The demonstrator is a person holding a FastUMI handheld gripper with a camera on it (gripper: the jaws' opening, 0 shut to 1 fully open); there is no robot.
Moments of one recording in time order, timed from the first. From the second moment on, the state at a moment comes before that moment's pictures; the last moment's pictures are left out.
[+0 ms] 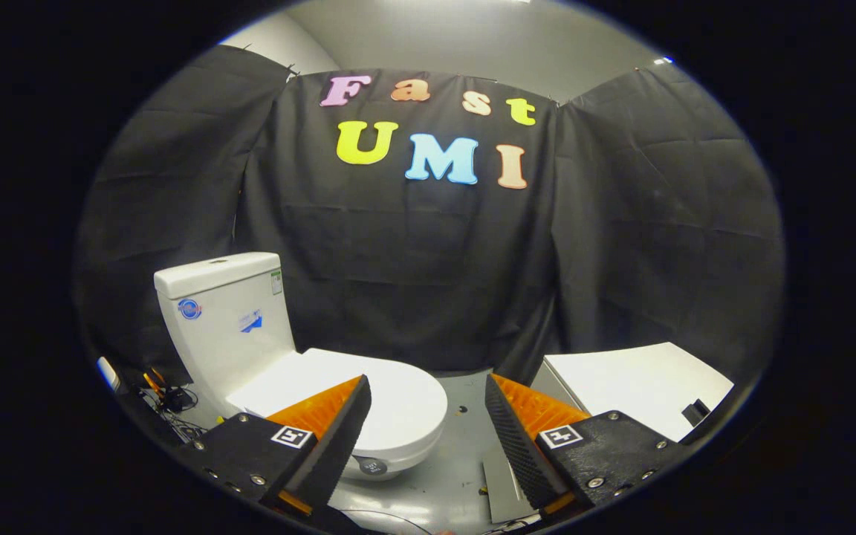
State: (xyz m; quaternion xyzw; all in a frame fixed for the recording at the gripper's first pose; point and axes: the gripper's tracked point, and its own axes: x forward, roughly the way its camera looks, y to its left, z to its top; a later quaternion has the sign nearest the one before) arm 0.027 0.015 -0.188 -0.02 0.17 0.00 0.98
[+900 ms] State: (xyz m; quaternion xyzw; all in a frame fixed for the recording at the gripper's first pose) arm 0.029 0.089 -0.353 0.31 0.28 0.02 0.91
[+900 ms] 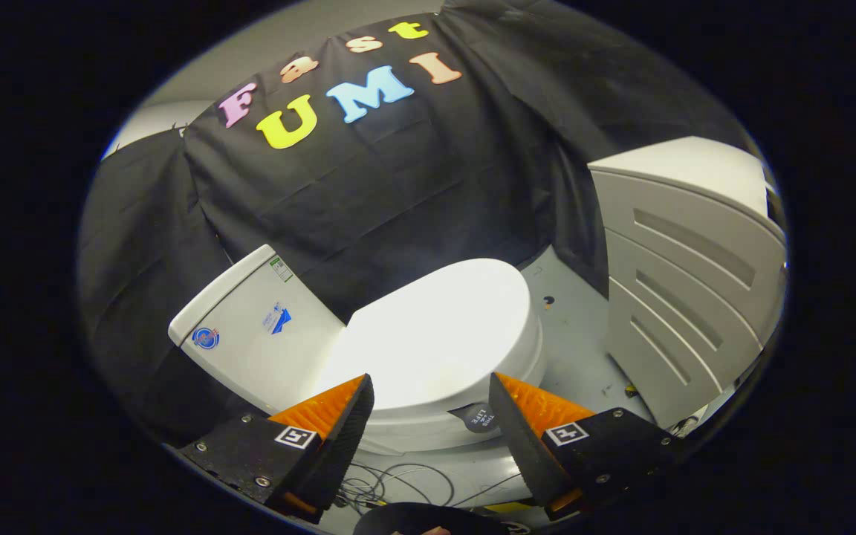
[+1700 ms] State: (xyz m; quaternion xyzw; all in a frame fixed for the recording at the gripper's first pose) arm 0.031 0.097 -0.472 0.51 0.32 -0.07 0.80
